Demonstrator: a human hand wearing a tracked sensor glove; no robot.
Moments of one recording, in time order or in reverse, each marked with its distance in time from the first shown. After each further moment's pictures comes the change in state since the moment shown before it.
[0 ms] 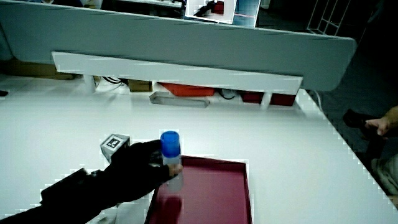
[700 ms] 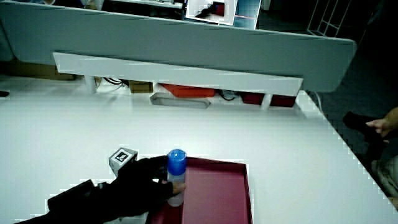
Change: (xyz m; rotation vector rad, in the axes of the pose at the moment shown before) arm -0.020 -0.006 -0.021 -0.068 0.018 0.062
